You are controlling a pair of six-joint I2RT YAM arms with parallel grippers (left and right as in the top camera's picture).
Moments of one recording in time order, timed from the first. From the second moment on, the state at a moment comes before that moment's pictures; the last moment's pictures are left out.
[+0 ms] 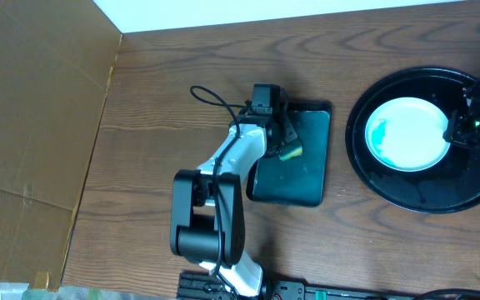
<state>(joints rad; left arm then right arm) -0.09 1.76 1.04 -0.47 0.00 -0.55 0.09 1.94 1.12 -0.44 -0.38 0.33</state>
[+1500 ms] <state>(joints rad) -0.71 1.85 1.04 0.14 0.07 -0.66 0.12 1.94 1.12 -0.40 -0.36 0.17</state>
